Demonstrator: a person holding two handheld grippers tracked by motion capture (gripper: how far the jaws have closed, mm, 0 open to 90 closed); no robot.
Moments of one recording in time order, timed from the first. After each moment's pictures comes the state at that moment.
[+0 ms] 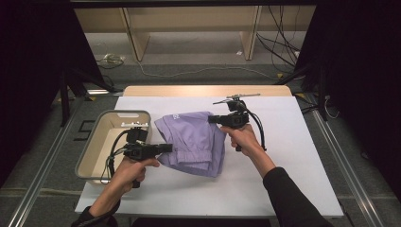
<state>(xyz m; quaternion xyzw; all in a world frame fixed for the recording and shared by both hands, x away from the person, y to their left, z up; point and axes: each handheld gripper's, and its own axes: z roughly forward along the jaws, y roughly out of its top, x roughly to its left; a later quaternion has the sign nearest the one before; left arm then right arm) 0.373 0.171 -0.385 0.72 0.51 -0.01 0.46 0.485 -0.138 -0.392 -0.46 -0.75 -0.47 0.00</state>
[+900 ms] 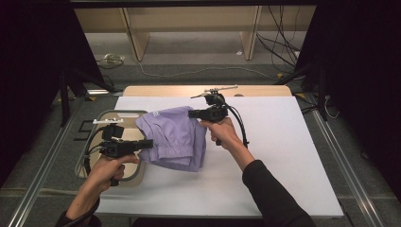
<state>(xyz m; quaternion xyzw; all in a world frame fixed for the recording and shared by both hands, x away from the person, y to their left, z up) 0.368 0.224 -0.366 0.71 0.52 0.00 0.48 0.495 -0.077 -0.376 -0.44 -0.76 -0.48 0.00</state>
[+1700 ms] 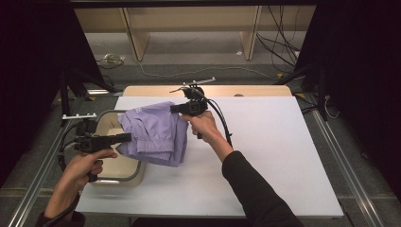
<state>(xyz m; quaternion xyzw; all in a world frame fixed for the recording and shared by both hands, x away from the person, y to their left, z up) 0.371 0.282 -0.354 0.68 0.55 0.01 0.49 0.510 -0.019 -0.364 -0.43 -0.77 -0.47 0.01</state>
